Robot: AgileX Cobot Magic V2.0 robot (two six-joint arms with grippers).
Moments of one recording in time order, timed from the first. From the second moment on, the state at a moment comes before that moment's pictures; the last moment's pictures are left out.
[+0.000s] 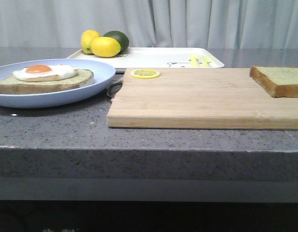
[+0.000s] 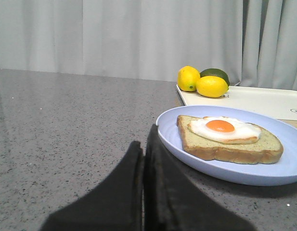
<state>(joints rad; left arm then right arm) -0.05 0.00 0.00 -0.01 0.02 -0.07 0.00 -0.01 0.03 0.00 0.02 0.05</state>
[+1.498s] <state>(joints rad) -0.05 0.17 -0.61 -0.01 0.41 -0.07 0.00 0.20 -0.57 0.00 0.47 0.04</state>
